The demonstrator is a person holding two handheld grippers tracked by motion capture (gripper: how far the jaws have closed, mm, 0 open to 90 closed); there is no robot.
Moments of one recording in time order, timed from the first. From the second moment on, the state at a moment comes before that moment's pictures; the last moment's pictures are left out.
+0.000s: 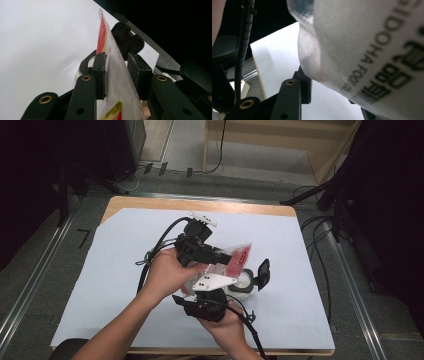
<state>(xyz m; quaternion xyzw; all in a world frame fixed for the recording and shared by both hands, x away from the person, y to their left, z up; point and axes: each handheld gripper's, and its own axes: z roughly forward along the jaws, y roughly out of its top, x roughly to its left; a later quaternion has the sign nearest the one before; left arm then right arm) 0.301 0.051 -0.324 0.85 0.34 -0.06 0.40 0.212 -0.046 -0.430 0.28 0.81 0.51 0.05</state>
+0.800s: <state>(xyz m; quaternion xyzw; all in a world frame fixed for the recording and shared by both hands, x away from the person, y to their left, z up) 0.303 0.059 -0.335 0.87 0.34 -0.09 0.35 0.202 -0.037 -0.457 0.23 0.84 0.49 0.06</state>
